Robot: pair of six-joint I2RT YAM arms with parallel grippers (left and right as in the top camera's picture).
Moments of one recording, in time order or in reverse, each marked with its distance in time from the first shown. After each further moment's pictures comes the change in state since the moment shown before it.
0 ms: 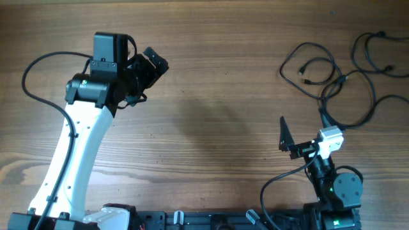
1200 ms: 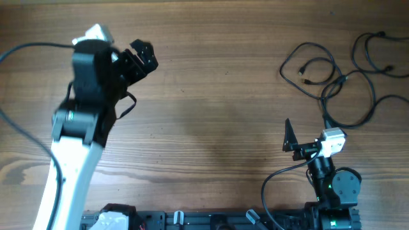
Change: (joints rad) left arm 0.003 -0.260 -0.140 0.352 -0.171 0.312; right arm -0.101 -0.081 -0.061 -0.098 -0.030 0.032
